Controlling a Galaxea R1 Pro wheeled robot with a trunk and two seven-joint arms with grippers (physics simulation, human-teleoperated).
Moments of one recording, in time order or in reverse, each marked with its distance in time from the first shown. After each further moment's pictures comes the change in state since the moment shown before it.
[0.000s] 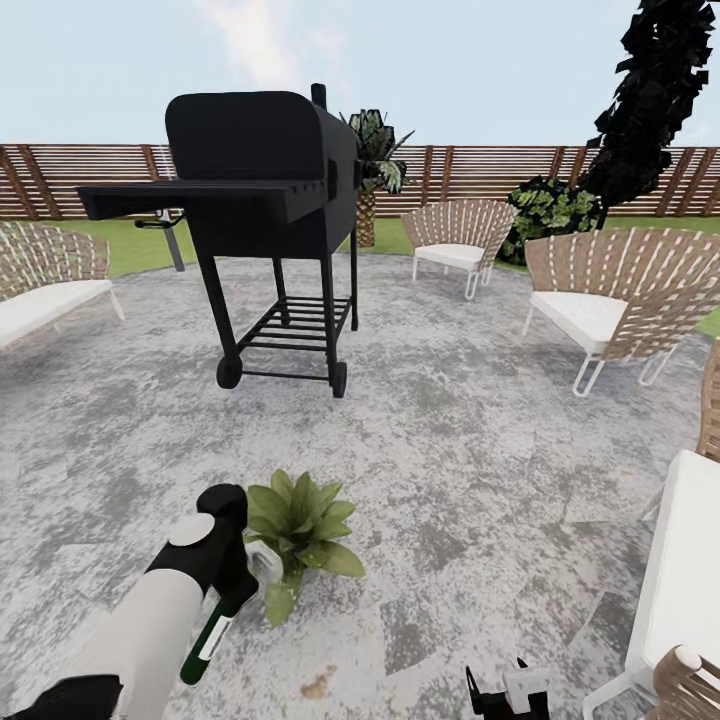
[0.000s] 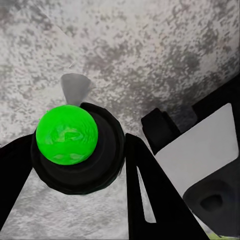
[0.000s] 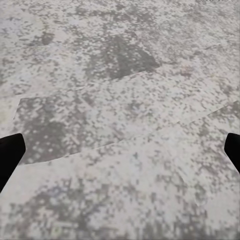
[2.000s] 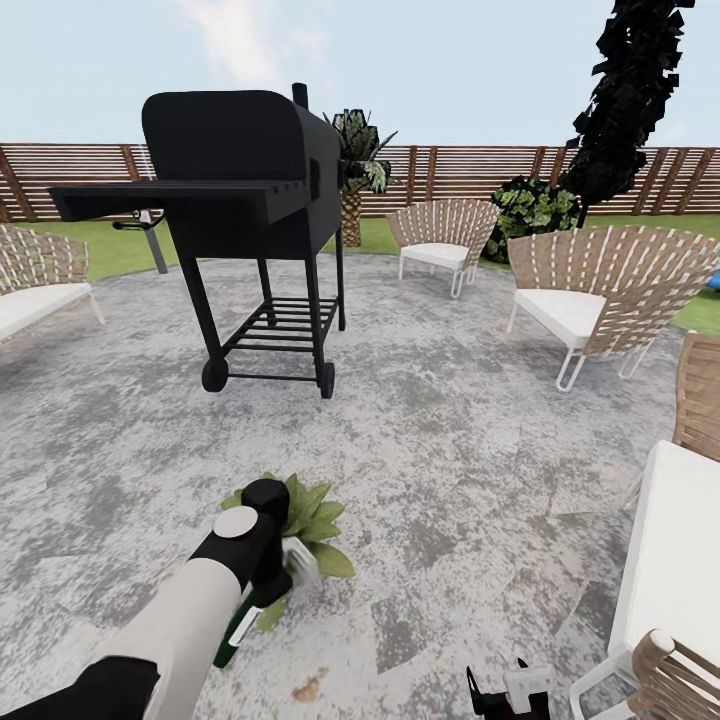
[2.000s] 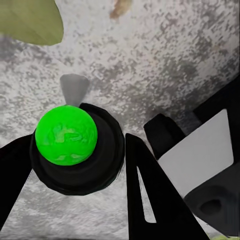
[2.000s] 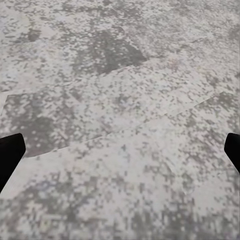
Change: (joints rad) left arm -0.041 -0.101 -0.122 0.065 -0.002 0.060 0.045; right arm 0.000 -0.002 0.000 0.000 0.001 0.001 0.000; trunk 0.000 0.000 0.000
